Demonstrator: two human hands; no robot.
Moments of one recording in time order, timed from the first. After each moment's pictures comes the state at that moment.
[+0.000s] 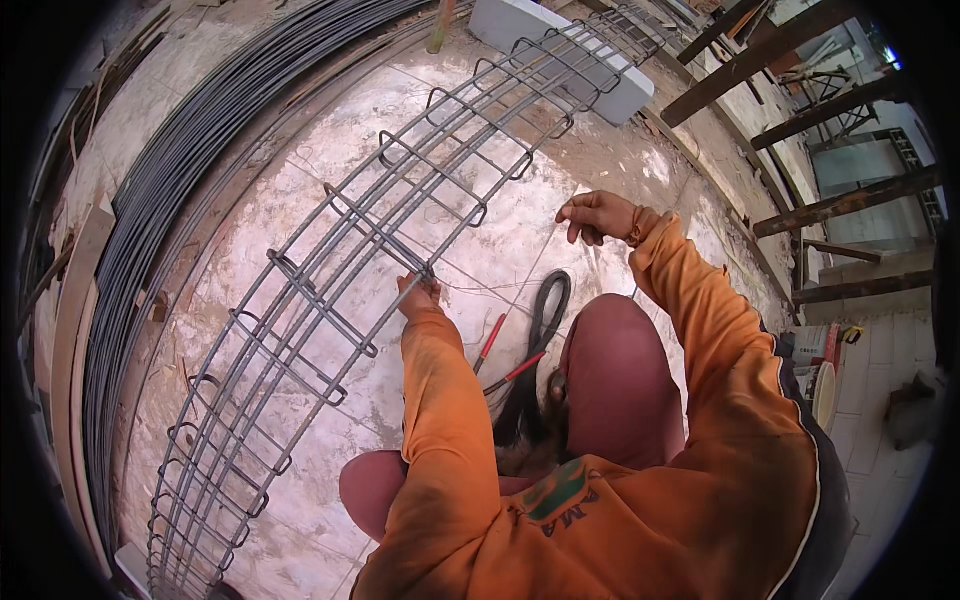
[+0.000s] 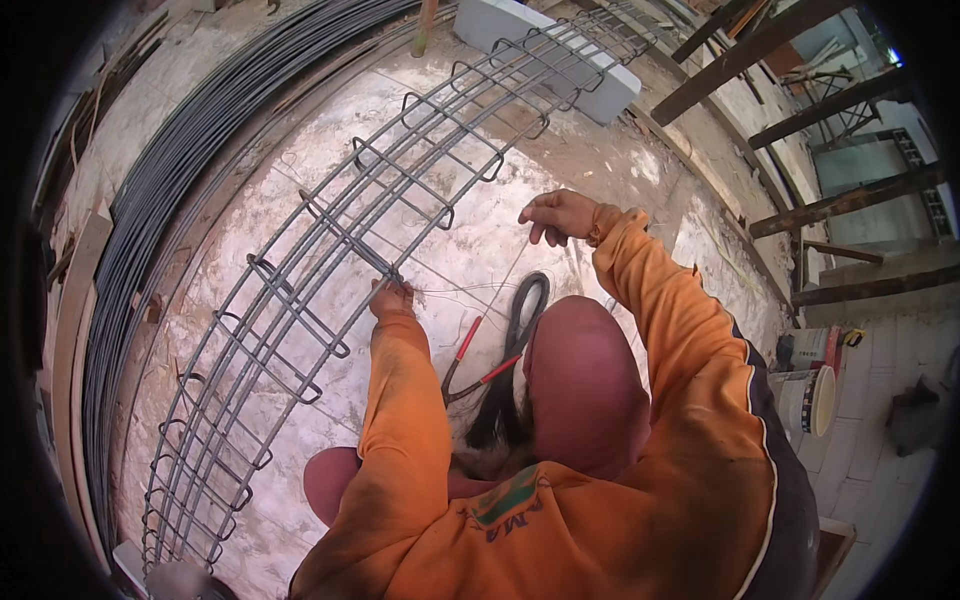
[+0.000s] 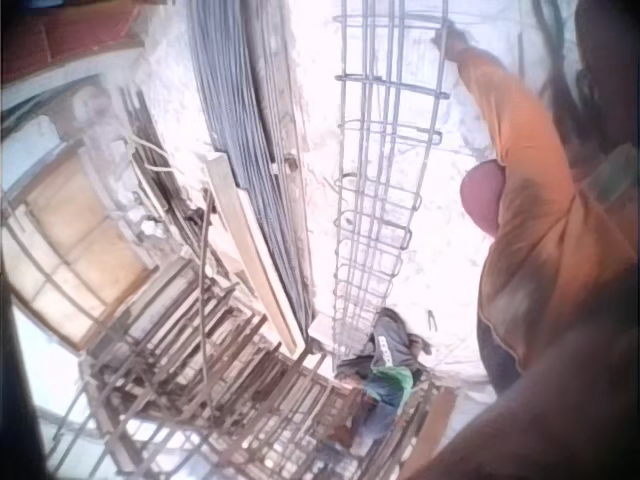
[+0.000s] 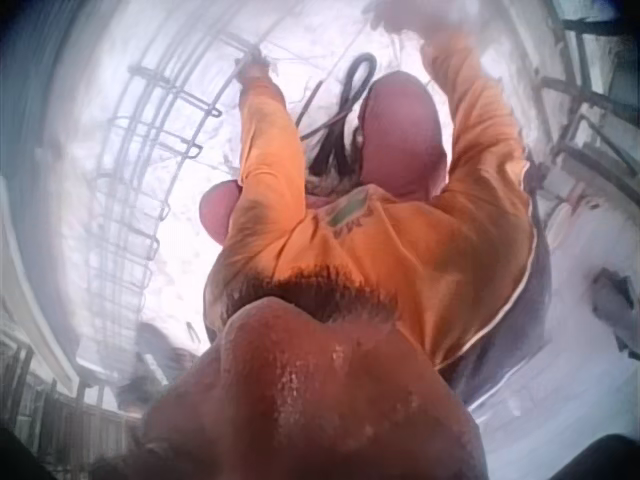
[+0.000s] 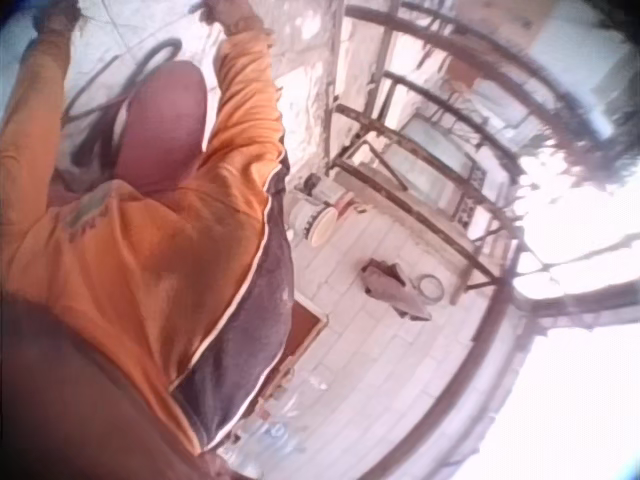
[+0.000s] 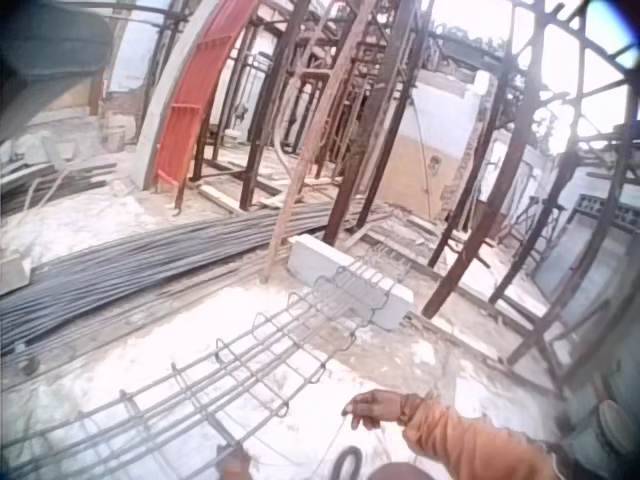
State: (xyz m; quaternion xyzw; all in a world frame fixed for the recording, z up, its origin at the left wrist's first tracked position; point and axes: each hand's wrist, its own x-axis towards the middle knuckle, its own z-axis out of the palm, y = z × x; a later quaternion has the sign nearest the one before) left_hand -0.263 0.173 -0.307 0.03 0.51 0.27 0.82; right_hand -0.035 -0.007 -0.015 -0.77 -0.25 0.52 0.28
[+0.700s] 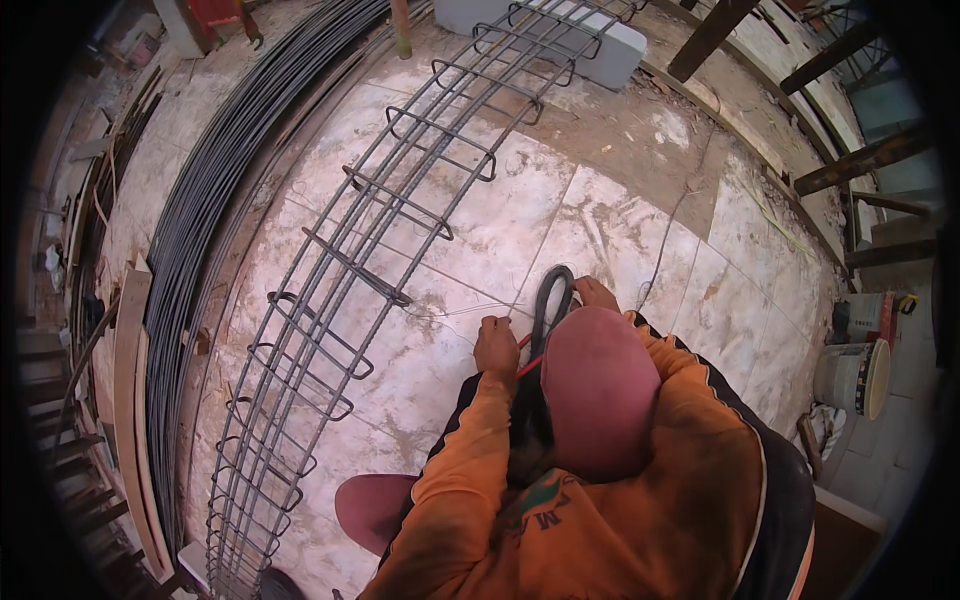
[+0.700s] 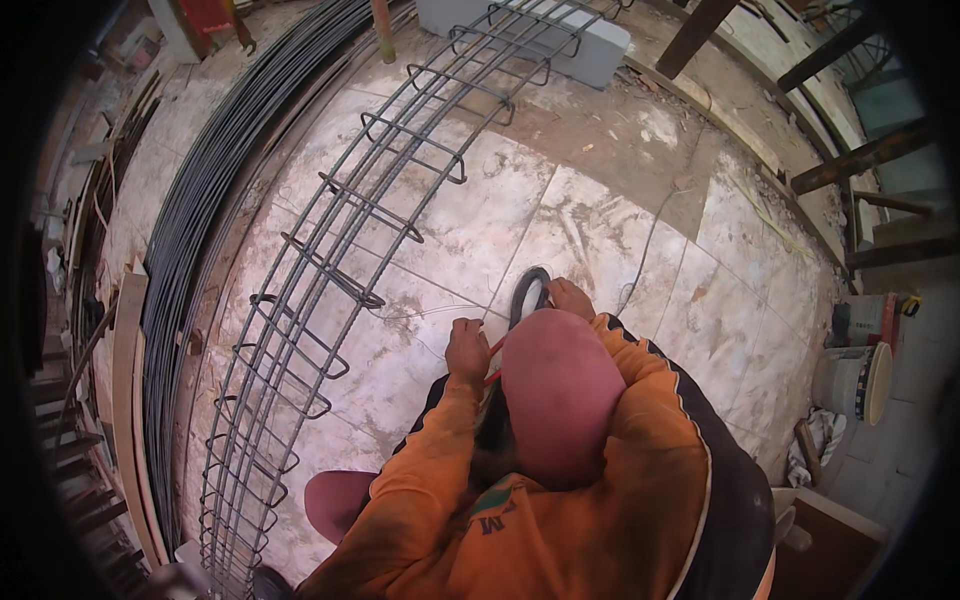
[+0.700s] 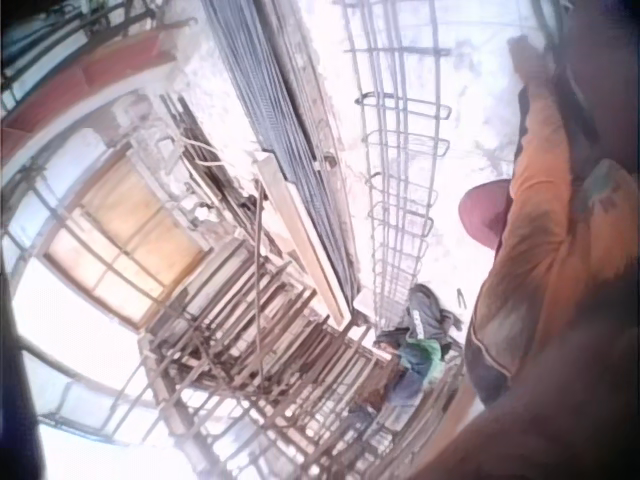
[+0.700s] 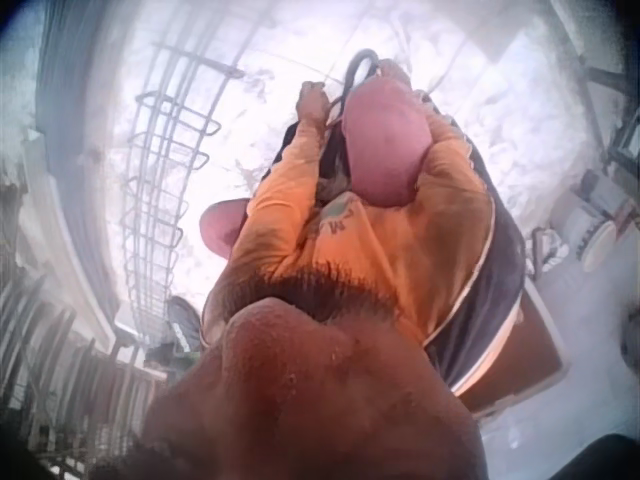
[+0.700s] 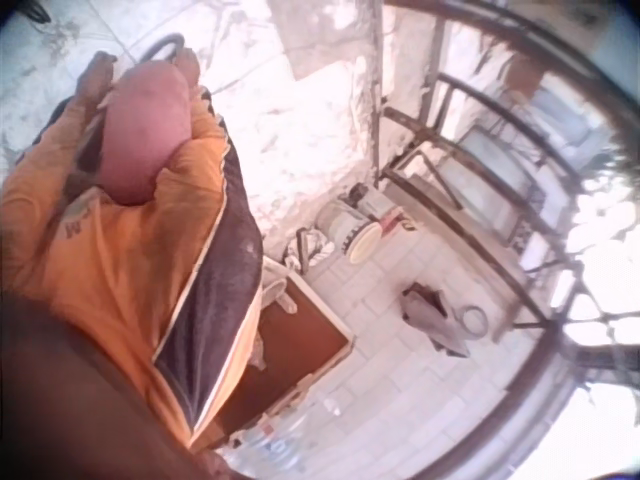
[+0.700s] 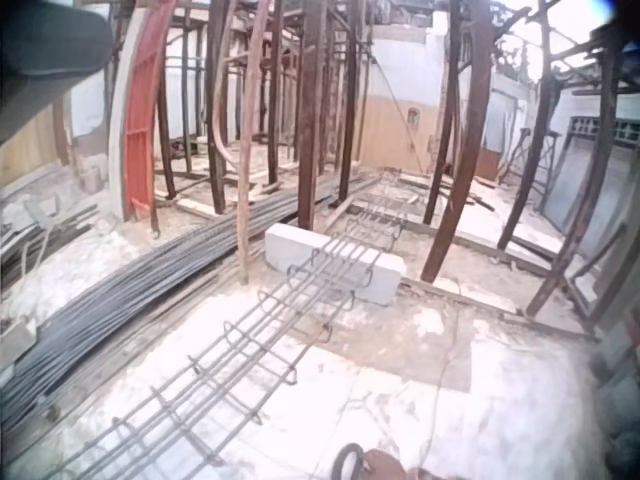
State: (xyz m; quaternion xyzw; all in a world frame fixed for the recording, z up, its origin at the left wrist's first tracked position) left_hand -0.269 -0.008 -0.249 0.89 0.30 0.02 0.34; right_hand -0.101 -0.189 -0.248 -0.89 -0.39 0.15 0.21
